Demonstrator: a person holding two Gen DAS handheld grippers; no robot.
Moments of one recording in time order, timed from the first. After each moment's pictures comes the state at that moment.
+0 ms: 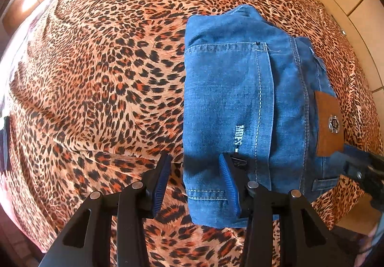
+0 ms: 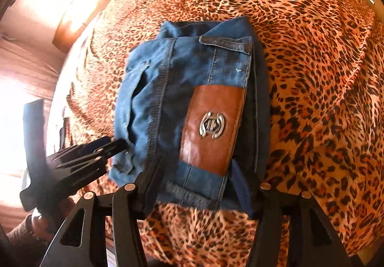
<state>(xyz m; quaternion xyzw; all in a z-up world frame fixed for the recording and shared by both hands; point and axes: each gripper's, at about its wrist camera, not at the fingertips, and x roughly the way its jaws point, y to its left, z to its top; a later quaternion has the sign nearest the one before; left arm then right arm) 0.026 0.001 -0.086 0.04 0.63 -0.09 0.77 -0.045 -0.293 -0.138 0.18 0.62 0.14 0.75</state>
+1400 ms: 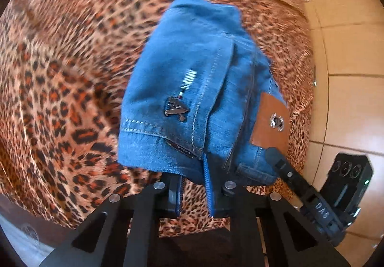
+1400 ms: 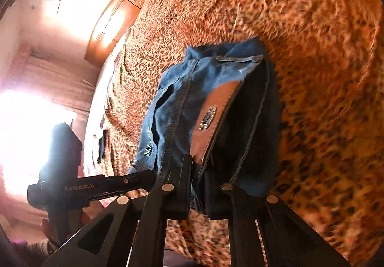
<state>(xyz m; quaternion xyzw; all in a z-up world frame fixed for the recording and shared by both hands) 0.016 0.015 -0.049 -0.24 0.69 -0.11 0.67 -0.049 -0.364 -0.115 0.27 0.58 0.21 0.75</state>
